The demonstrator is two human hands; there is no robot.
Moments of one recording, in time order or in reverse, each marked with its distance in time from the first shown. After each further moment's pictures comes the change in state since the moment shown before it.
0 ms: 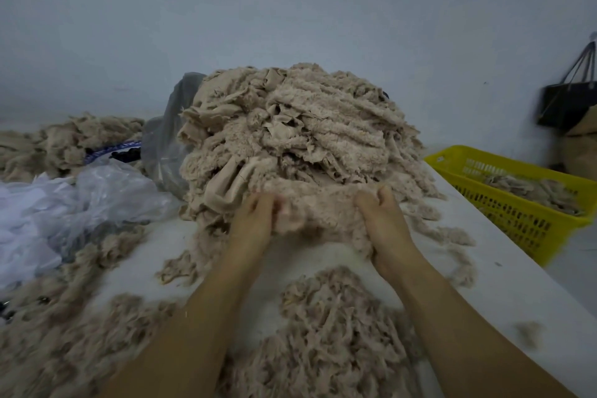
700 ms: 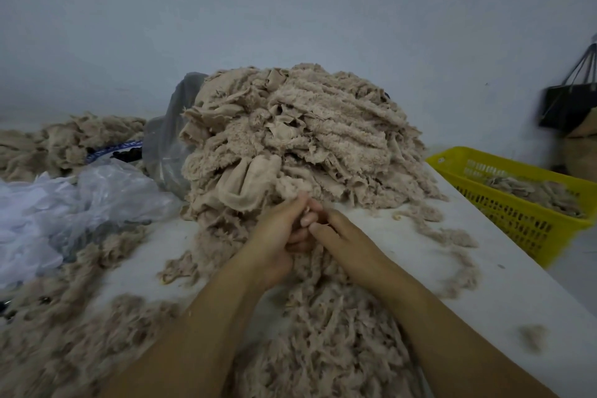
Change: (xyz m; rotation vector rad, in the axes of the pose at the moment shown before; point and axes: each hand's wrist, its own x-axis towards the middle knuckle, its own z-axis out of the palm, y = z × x) left_hand -0.025 0.023 0.015 -0.278 -0.457 -0.121; right_hand -0.014 0.019 0.019 -0.506 -0.426 -0.165
